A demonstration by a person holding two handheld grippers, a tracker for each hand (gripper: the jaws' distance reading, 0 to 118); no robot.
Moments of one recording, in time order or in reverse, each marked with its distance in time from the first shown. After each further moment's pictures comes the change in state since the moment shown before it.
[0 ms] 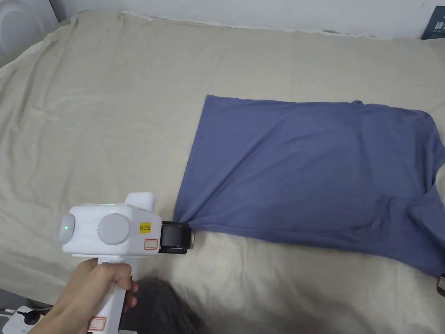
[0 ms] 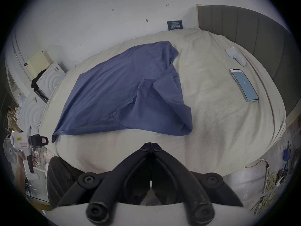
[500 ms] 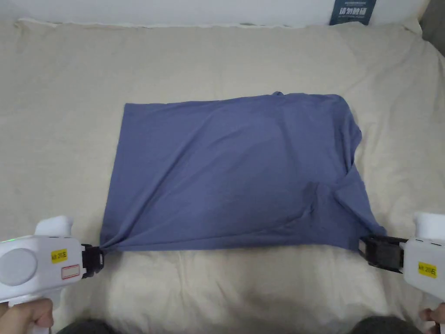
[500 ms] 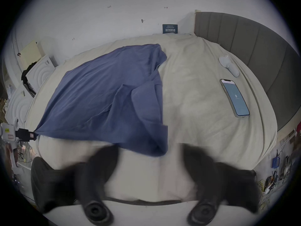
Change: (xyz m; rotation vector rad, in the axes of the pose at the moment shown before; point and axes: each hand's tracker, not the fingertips) left arm 0.015 0.014 -0.035 0.012 0.016 0.028; right arm 0.020 0.021 -0.028 0.028 -0.129 0.067
